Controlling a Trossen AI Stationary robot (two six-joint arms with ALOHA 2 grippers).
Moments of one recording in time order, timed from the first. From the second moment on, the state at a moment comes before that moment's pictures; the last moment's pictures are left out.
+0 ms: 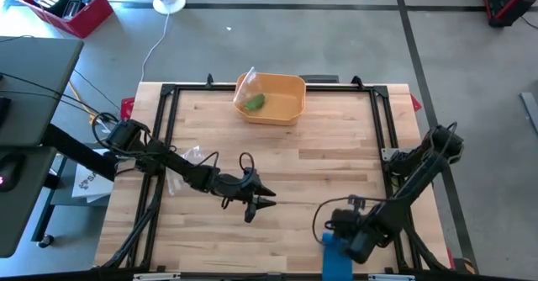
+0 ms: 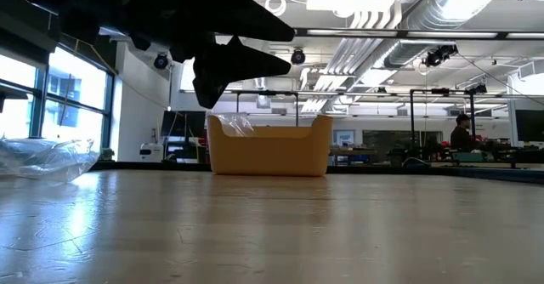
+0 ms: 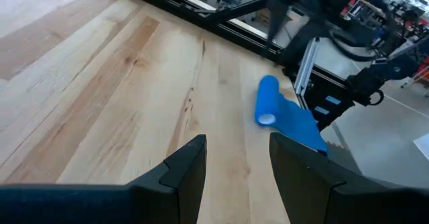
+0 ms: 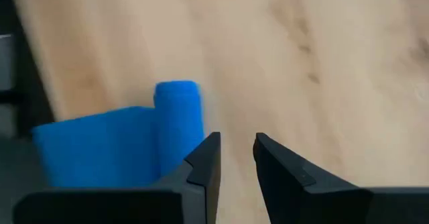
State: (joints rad) left arm -0.36 1.74 0.74 0.70 -0.22 -0.55; right arm 0.89 1.65 1.16 -0.84 0.27 1.09
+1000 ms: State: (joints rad) left arm -0.36 1.74 0.74 0.70 -0.24 -0.55; right arm 0.94 1.80 1.15 -0.56 0.19 1.12
